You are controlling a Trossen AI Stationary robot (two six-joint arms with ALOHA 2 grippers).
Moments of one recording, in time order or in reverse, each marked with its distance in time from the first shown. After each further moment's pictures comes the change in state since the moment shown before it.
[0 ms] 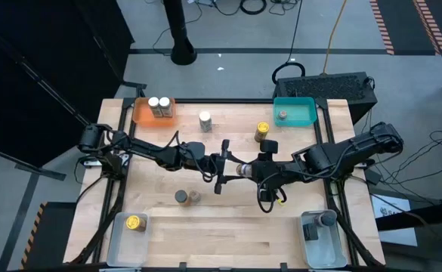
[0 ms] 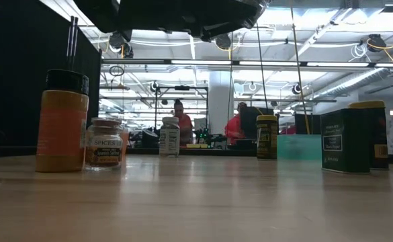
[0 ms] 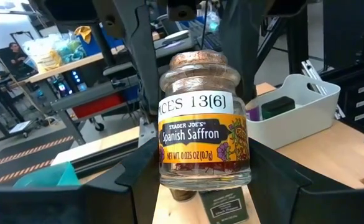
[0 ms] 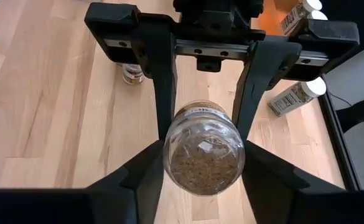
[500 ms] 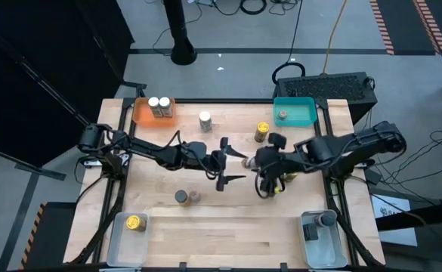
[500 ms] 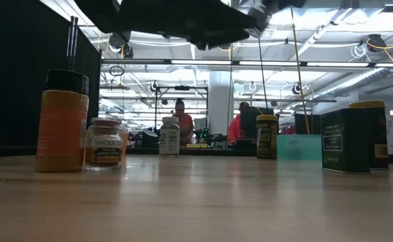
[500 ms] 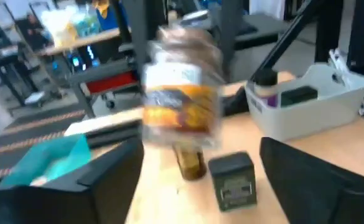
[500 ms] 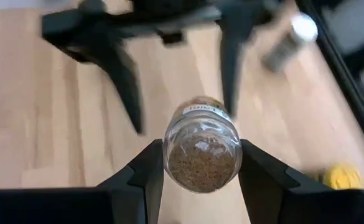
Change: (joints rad) left arm 0.009 -0.001 0.001 -0.060 -0.082 -0.072; right arm -0.083 -0.035 0.023 -0.147 -0.039 0.222
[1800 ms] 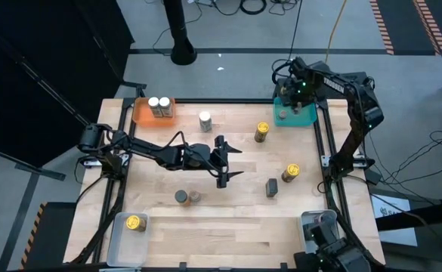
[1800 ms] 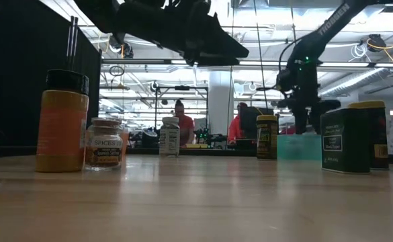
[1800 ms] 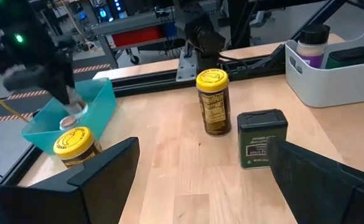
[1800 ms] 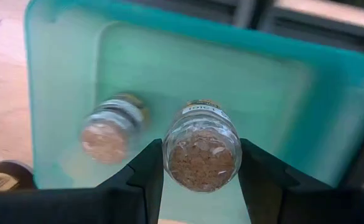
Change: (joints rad) left arm 0.004 0.000 -0.001 -0.140 -0.167 -0.081; right arm -1.402 0.355 -0.119 -0.089 -0.408 -0.127
